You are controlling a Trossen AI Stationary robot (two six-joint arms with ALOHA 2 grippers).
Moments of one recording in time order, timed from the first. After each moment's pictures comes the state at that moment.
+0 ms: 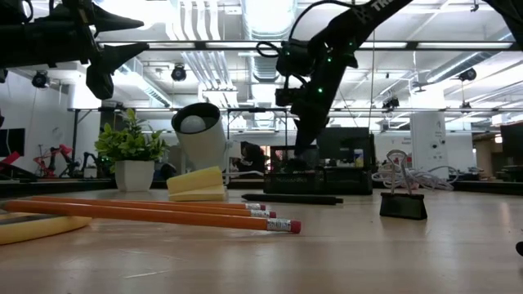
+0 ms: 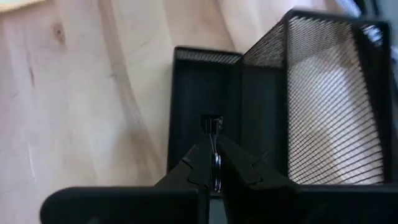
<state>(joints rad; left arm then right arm) -0.07 0.39 0.04 0.67 -0.43 -0.49 -0.38 1.86 1.35 -0.62 0.04 -0.15</state>
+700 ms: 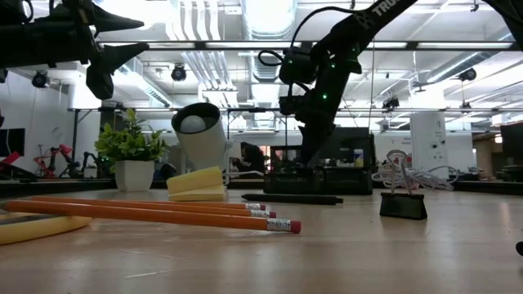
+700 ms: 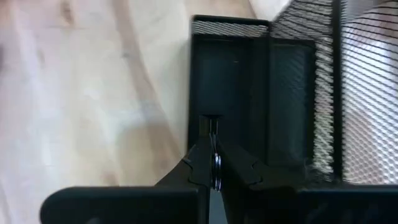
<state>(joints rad) -0.07 0.40 0.04 0.66 -0.43 -0.49 -0.39 1.86 1.30 -0.62 -0.02 -0.11</state>
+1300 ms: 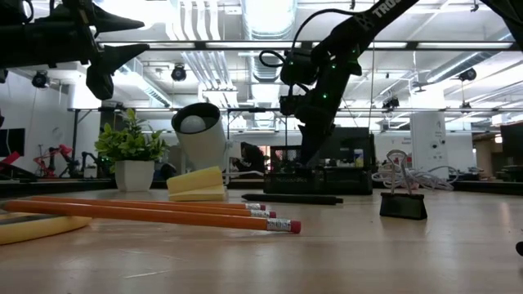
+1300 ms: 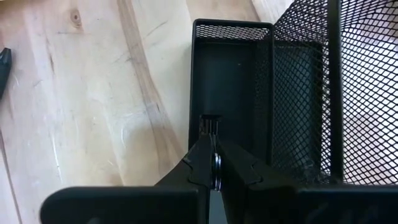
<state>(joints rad) -0.07 0.40 0.04 0.66 -0.43 -0.49 -0.41 1.86 1.30 -0.61 -0.05 -0.11</state>
